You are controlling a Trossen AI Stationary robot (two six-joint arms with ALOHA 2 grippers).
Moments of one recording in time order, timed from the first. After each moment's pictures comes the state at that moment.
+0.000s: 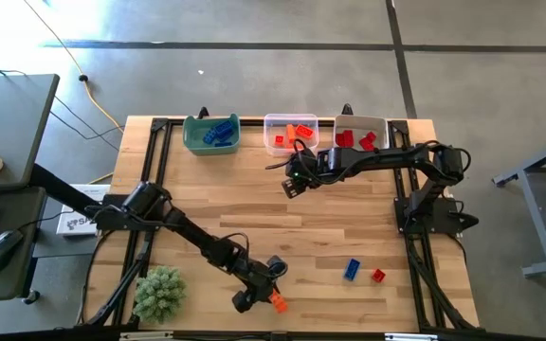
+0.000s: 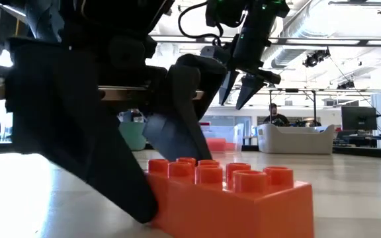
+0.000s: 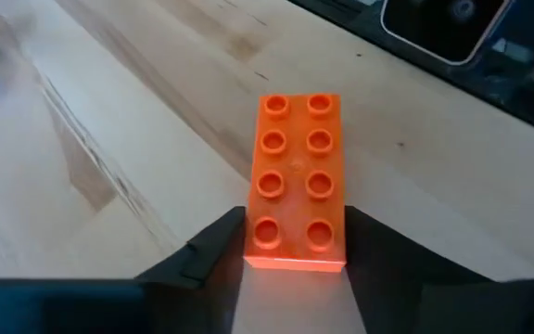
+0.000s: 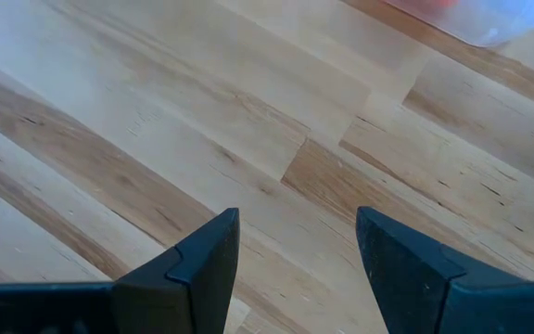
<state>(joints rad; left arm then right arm) -0.37 2.09 1.09 0.27 0.11 0.32 -0.11 1.73 1.33 -0.79 0.20 0.88</state>
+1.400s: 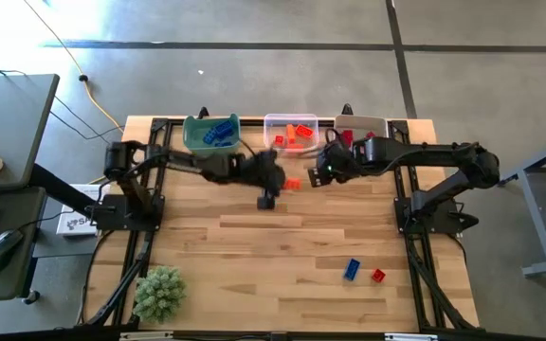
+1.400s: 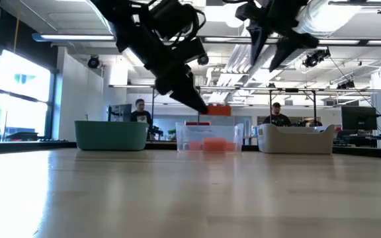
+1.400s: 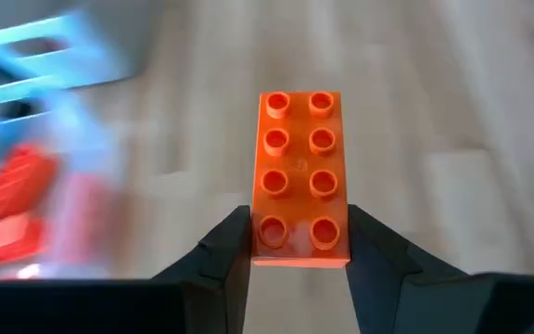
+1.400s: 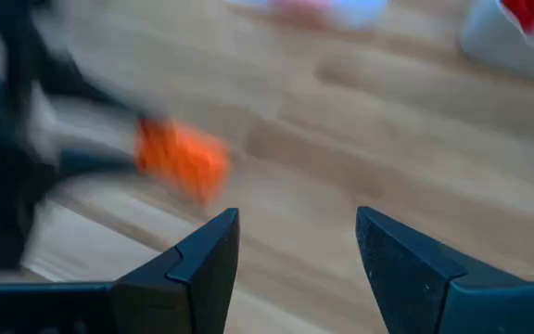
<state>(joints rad) 0.26 1.78 1.09 -0.07 -0.06 0.33 -0.09 1.43 1.33 -1.05 0.24 1.11</state>
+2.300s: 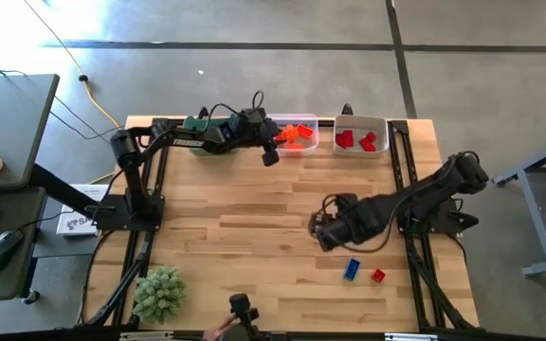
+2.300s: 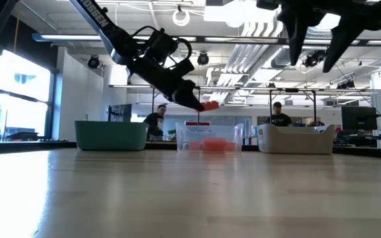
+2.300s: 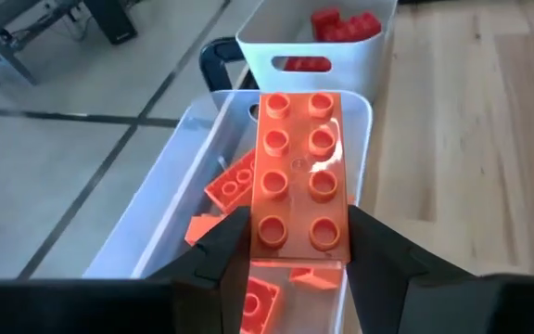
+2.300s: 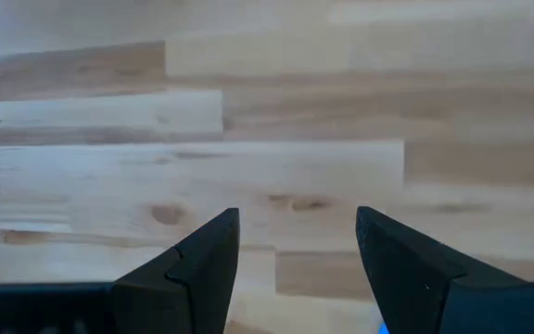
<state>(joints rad) 0.62 1.85 1.09 0.26 0.04 0.33 0.40 1.58 1.33 -1.17 0.28 1.98</state>
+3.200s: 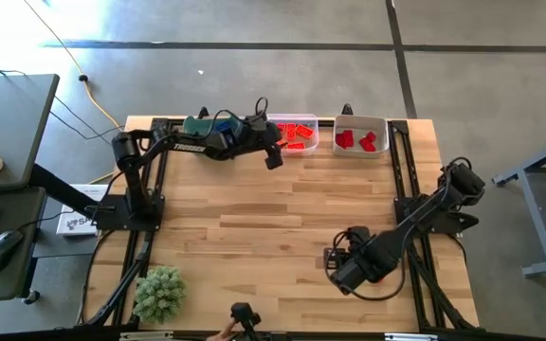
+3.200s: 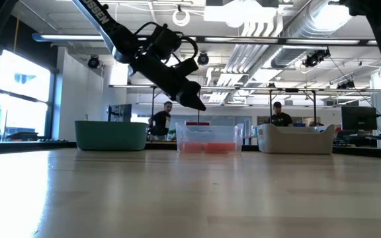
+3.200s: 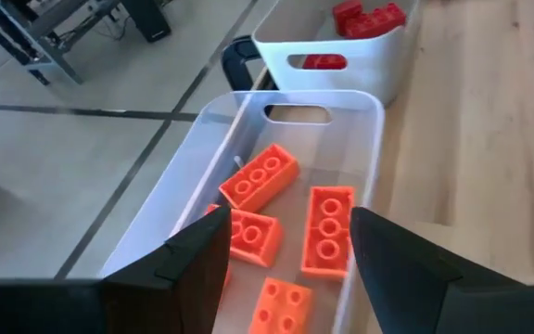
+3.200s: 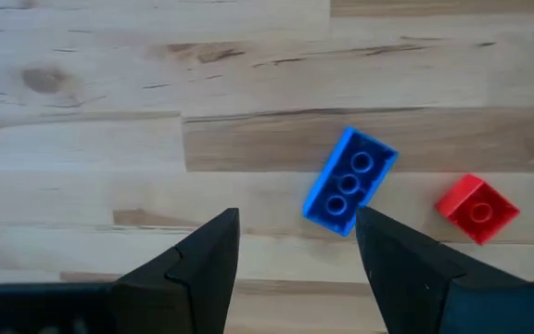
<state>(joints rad) 0.55 1.85 1.09 0.28 -0.12 0.33 0.66 1.67 1.33 -1.17 0.12 2.25</state>
